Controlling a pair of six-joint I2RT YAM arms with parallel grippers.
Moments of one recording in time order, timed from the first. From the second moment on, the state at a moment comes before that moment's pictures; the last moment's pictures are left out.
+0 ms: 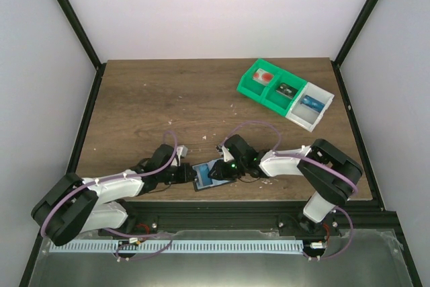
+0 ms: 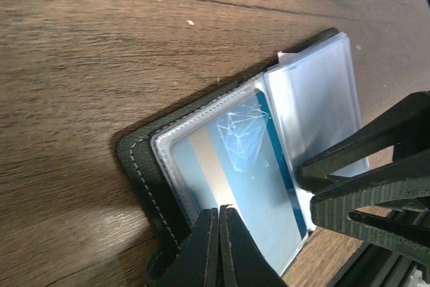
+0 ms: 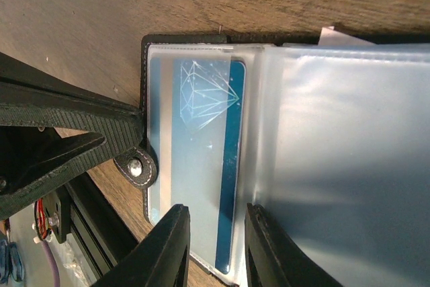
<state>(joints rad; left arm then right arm) -0.69 1.23 0.29 0.12 0.34 -0.79 0.87 1.63 0.64 0.10 -0.47 0.78</state>
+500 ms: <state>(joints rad) -0.69 1.25 0.30 0.09 0.32 -0.78 0.87 1.63 0.64 0.10 -0.47 0.78</state>
